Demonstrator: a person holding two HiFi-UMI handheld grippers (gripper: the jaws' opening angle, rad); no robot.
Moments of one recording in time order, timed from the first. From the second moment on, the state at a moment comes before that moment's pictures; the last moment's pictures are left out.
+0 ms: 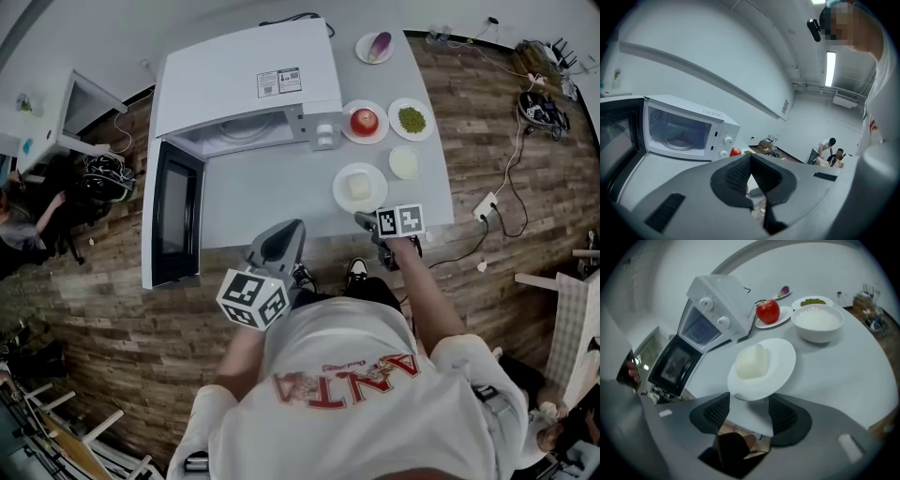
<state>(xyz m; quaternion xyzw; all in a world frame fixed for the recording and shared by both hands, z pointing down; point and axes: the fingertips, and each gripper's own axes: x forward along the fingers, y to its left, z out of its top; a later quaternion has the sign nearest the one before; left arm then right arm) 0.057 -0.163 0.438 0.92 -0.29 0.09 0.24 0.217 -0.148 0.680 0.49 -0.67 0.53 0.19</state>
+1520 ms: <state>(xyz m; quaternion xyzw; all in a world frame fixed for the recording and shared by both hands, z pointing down) 0.066 -0.207 0.334 0.95 -0.30 0.02 0.11 0.211 -0.184 0.312 0.56 -0.82 0.09 -0.04</state>
